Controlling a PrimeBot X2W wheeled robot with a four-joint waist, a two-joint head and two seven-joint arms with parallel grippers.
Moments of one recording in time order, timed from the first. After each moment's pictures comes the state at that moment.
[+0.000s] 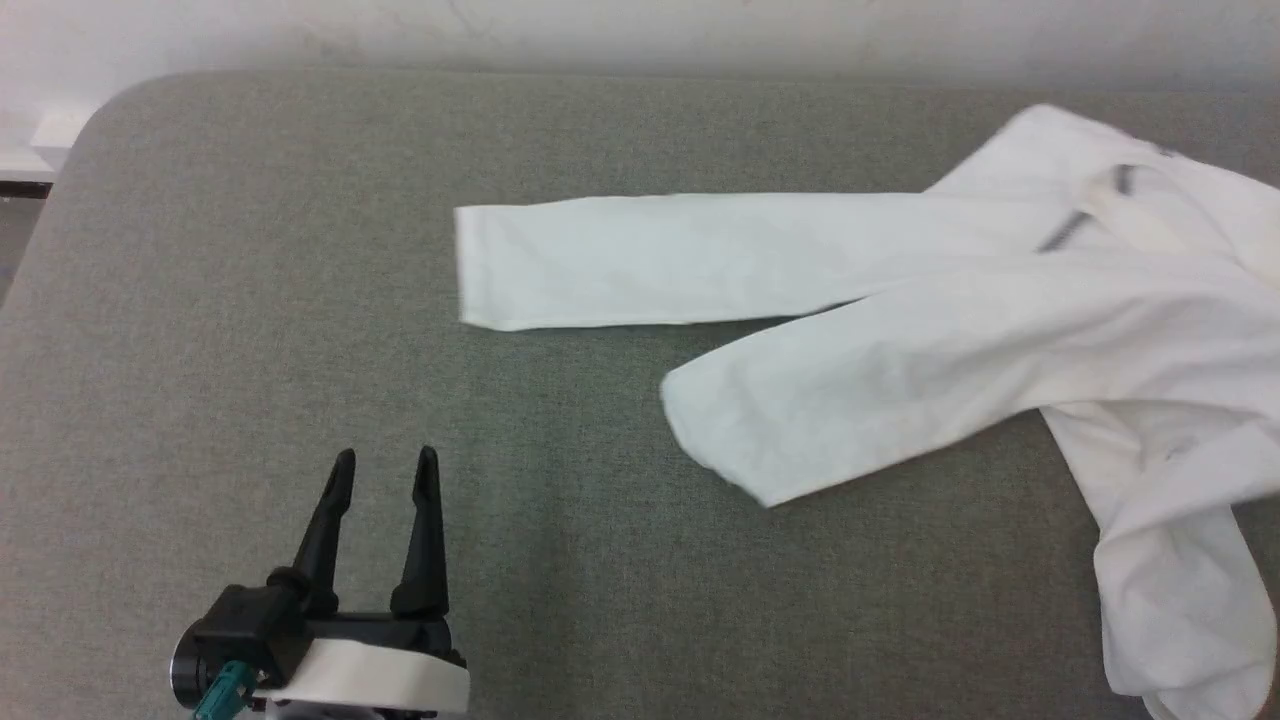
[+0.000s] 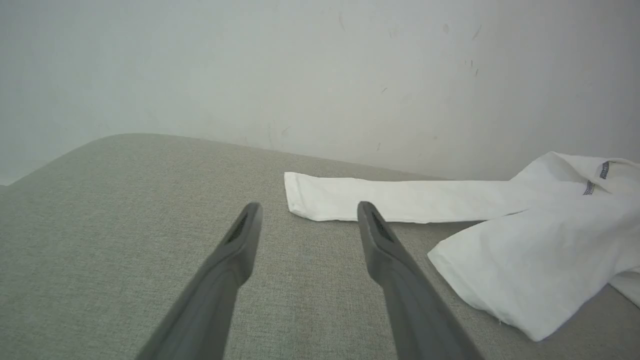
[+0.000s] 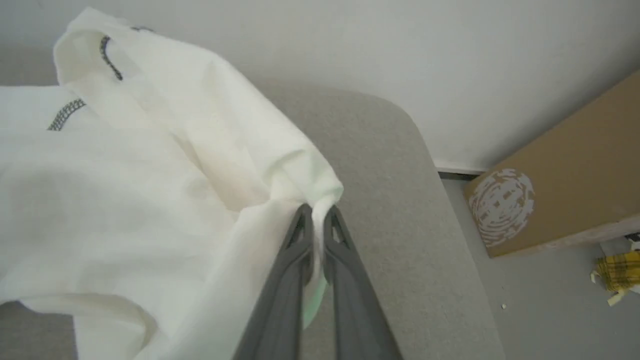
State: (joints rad) left arm 0.07 0.05 -0.04 -0.06 -0.22 -0.05 -0.26; right arm -0.32 -0.33 -0.31 0.09 0.06 0.13 0.49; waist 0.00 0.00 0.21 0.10
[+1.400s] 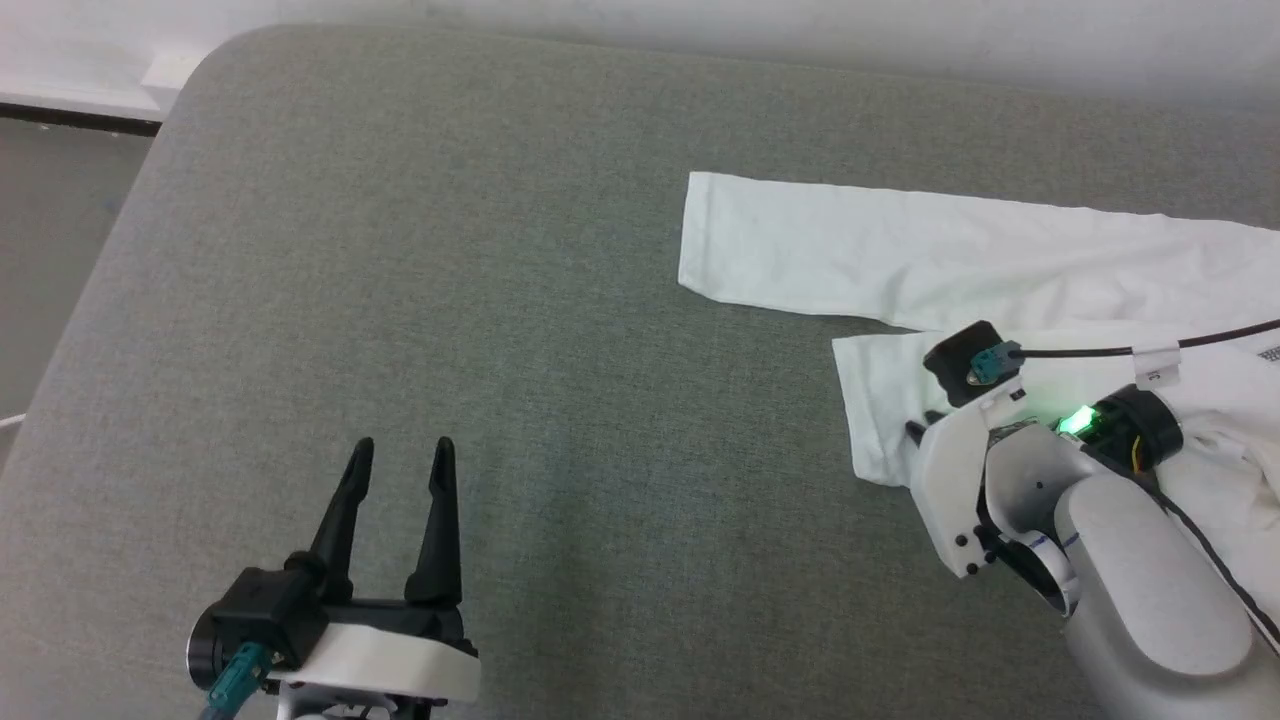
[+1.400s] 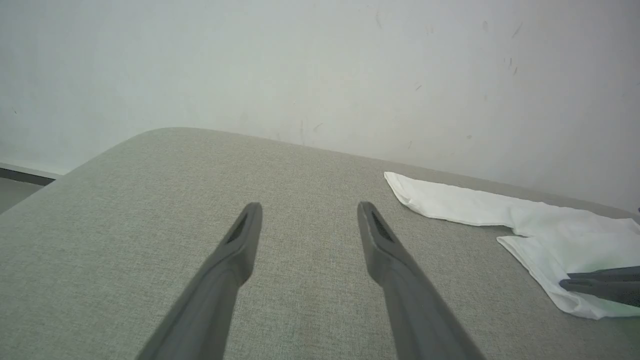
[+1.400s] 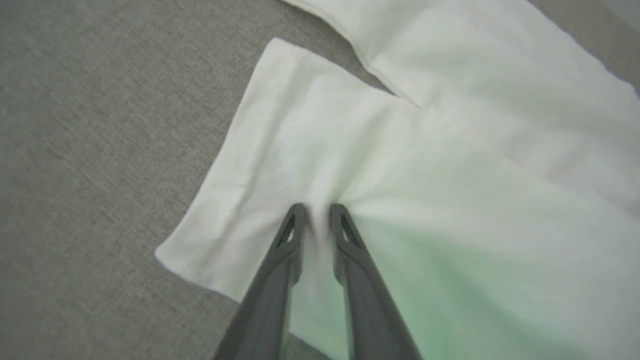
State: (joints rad) left arm 0.03 0.05 -0.05 -0.02 -0.22 -0.07 -0.26; right arm -0.44 -0.26 0.36 0.39 0.18 0.13 0.56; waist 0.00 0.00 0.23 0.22
